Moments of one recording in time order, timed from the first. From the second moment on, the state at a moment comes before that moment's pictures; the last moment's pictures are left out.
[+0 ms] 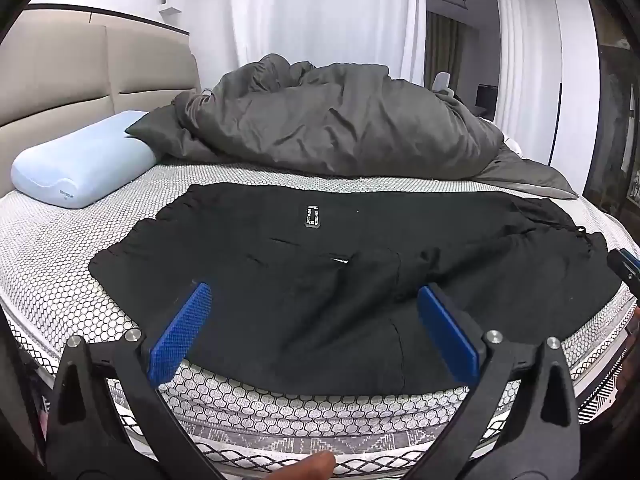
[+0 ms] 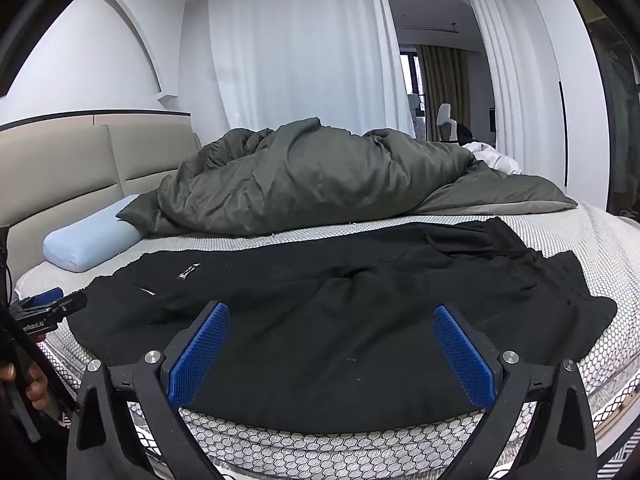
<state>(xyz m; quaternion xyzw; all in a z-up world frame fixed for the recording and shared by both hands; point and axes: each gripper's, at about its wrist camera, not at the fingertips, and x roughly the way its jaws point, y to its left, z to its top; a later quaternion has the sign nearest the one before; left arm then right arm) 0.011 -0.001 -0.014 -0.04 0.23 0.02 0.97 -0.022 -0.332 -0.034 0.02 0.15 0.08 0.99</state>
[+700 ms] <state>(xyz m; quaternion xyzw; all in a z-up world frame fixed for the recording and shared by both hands) 0.006 -0.005 -0.010 -0.03 0.22 0.03 0.97 -0.026 -0.329 -0.030 0.00 0.15 0.08 0.99</state>
